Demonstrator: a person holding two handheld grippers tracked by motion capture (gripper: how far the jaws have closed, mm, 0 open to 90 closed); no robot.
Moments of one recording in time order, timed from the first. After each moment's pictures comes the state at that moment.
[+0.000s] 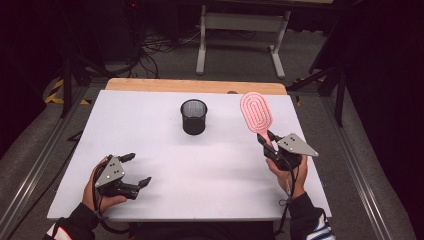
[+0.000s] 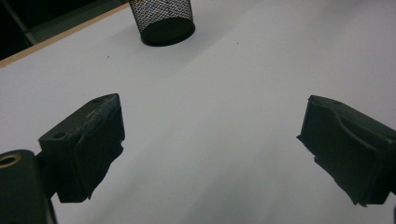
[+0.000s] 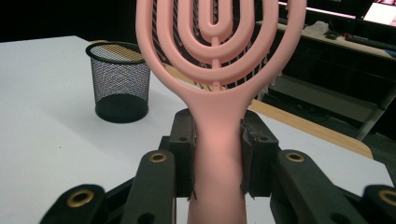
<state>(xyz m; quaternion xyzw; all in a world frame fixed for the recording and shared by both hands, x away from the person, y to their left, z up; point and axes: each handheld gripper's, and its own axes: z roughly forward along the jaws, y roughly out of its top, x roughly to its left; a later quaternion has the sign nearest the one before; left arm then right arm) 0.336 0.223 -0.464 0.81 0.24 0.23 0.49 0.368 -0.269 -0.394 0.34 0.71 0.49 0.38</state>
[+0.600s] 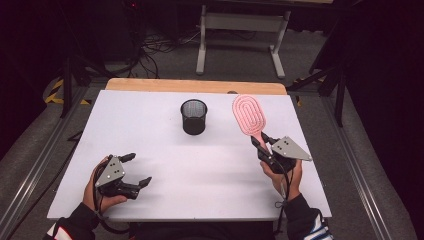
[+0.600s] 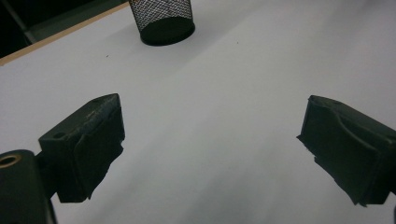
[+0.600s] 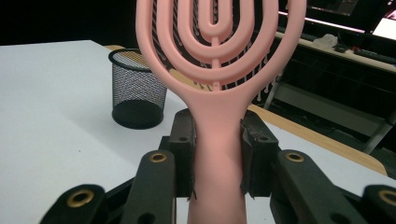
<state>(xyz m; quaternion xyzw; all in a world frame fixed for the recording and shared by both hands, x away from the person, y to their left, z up) 0.336 0.223 -0.465 0.81 0.24 0.23 0.49 0.360 -0.252 -0.395 0.32 0.71 0.50 0.38</state>
